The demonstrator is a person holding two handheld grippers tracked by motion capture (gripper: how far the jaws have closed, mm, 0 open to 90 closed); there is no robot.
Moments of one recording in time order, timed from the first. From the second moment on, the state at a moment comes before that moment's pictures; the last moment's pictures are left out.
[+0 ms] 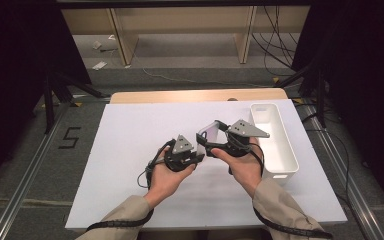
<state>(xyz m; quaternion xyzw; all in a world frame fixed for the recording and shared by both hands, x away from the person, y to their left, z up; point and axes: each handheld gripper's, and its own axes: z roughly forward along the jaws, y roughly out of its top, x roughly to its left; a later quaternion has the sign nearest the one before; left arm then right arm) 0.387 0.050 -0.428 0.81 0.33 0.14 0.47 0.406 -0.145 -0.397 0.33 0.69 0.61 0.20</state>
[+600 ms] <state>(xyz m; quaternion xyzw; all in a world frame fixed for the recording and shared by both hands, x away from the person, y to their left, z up) 0.382 0.078 -0.407 0.79 0.28 0.17 0.52 0.407 -0.170 -0.381 0.32 0.68 0.62 0.23</state>
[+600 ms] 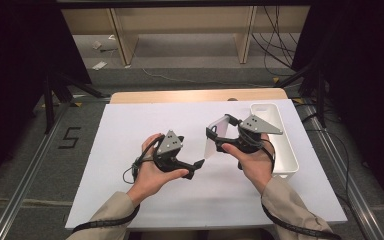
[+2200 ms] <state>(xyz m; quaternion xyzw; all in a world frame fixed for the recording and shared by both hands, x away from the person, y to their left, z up) 0.362 0.157 -0.415 0.77 0.31 0.19 0.53 0.417 -0.214 -0.361 0.36 0.64 0.62 0.27</state>
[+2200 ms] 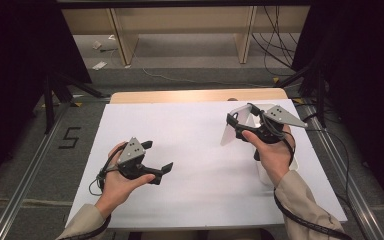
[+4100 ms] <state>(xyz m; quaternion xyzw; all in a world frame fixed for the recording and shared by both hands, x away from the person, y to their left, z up) 0.362 0.160 -0.418 0.76 0.32 0.20 0.53 0.424 -0.251 -0.350 0.40 0.62 0.60 0.32</state>
